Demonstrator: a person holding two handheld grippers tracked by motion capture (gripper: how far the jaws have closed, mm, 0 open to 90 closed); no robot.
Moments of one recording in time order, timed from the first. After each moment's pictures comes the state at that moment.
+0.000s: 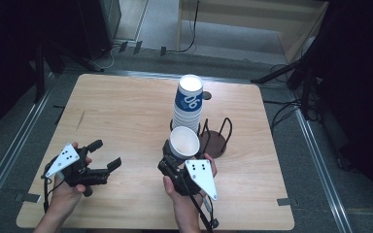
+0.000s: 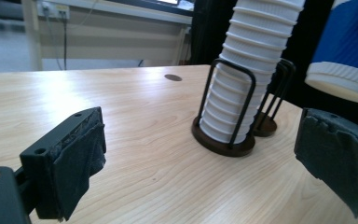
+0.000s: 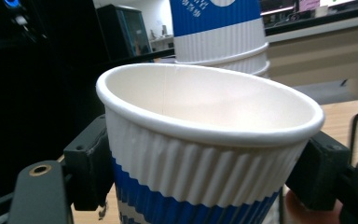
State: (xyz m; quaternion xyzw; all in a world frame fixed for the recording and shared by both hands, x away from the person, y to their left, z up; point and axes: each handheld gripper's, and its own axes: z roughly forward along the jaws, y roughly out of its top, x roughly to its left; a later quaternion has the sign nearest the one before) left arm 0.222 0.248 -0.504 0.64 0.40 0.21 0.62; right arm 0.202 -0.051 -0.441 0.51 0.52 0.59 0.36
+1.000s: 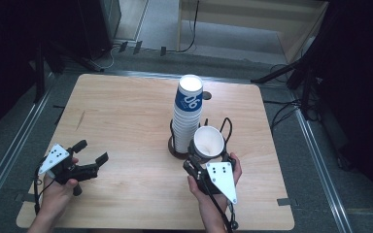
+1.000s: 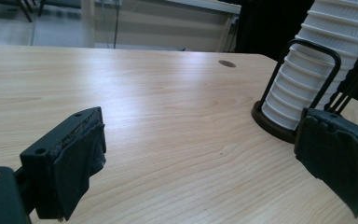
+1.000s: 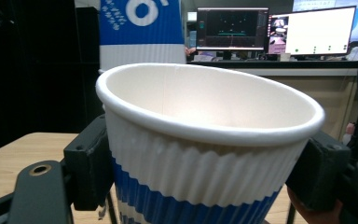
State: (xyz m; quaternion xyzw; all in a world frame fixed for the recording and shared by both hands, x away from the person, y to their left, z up) left arm 0.228 0.282 -0.524 0.63 0.47 0.25 0.57; right arm 0.210 -0.104 -0.450 0.46 0.52 0.55 0.45
